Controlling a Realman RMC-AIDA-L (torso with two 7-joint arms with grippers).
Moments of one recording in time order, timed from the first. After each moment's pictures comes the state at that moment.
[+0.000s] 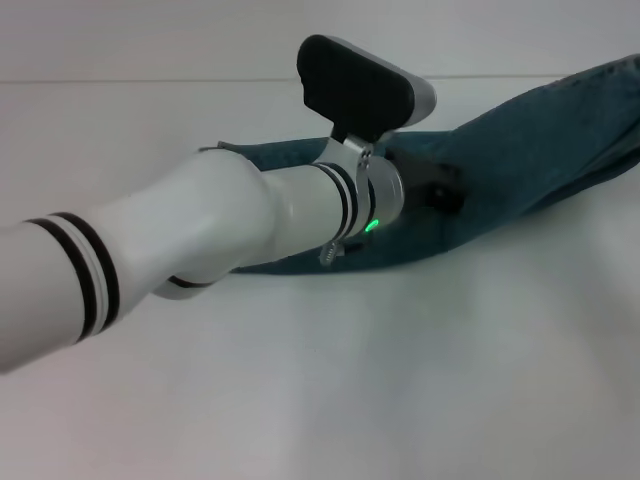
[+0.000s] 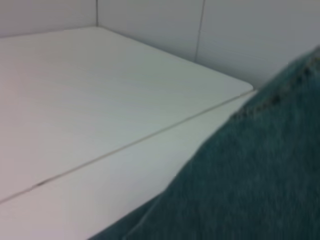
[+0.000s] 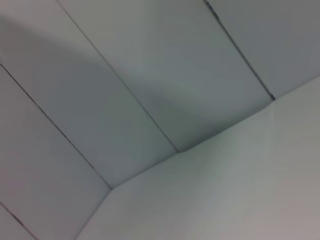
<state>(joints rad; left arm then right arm) -0.93 -2.18 2.22 0.61 1.29 0.08 -2.09 0.45 1.96 -0.36 -0.69 -1.81 -1.34 1.89</state>
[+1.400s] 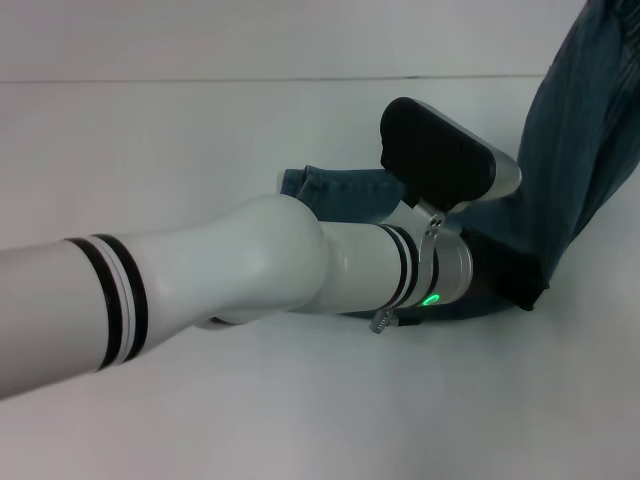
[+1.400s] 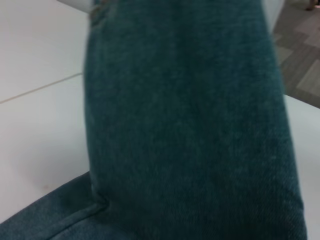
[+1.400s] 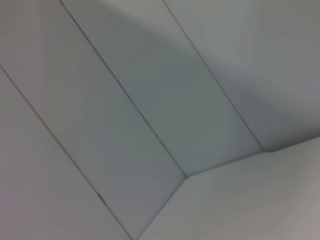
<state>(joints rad) -0.97 -2.18 2.46 0.69 1.26 0.17 -2.25 0.55 1.98 -0.46 -0.93 -1.80 -1.49 2.09</state>
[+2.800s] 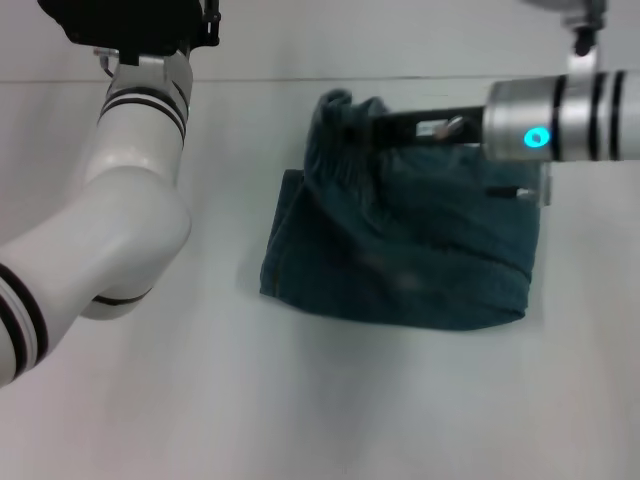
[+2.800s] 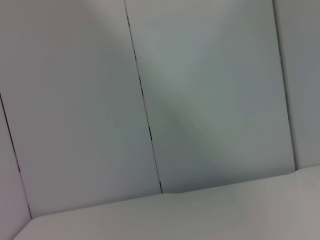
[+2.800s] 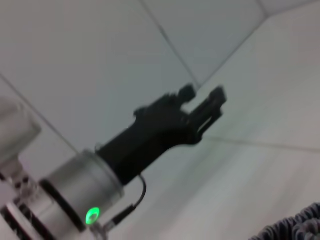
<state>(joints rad) -0.75 -2.18 1.97 0.68 1.50 -0.63 -2.00 0.79 2.08 -1.04 -0.62 -1.82 -1.16 2.06</state>
